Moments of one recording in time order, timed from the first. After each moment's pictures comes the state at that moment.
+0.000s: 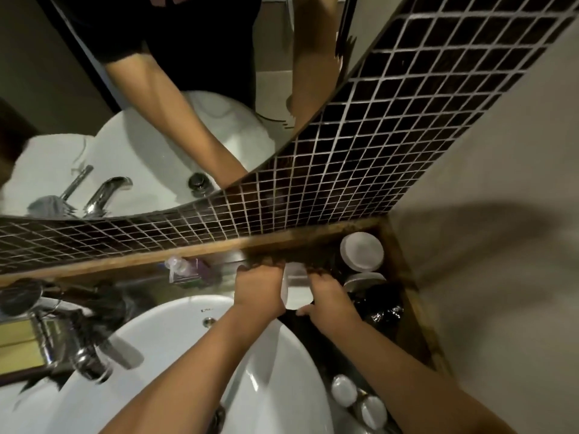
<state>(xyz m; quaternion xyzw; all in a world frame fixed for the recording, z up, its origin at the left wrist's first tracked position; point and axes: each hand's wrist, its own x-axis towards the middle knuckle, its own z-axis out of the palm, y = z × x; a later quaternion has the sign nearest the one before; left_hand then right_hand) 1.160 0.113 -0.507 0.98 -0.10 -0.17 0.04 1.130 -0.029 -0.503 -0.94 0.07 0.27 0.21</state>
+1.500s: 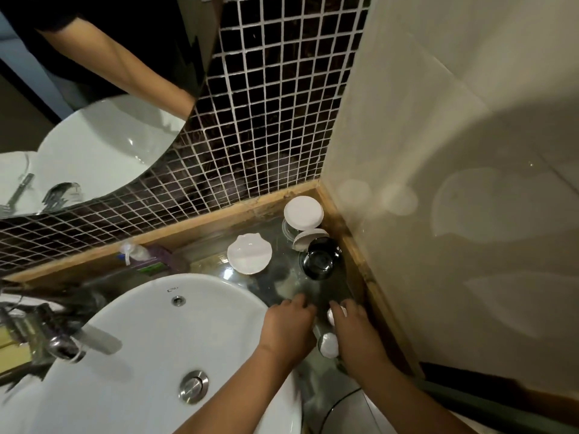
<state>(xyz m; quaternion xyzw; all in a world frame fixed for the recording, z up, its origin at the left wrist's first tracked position) 1.011 0.028 -0.493 0.92 -0.32 -0.21 0.07 0.947 -0.114 -0.502 -0.97 0.10 0.21 0.10</state>
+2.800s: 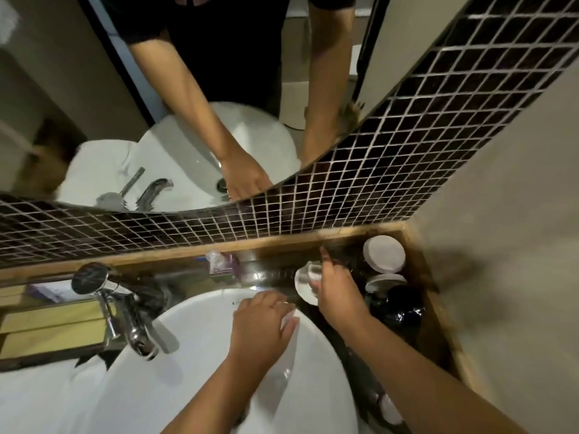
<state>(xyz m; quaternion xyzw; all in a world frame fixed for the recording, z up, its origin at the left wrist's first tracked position) 1.076 0.175 -0.502 0.97 -0.11 -0.07 0.20 1.129 -0.001 -0.485 -0.96 0.04 0.17 0.23</state>
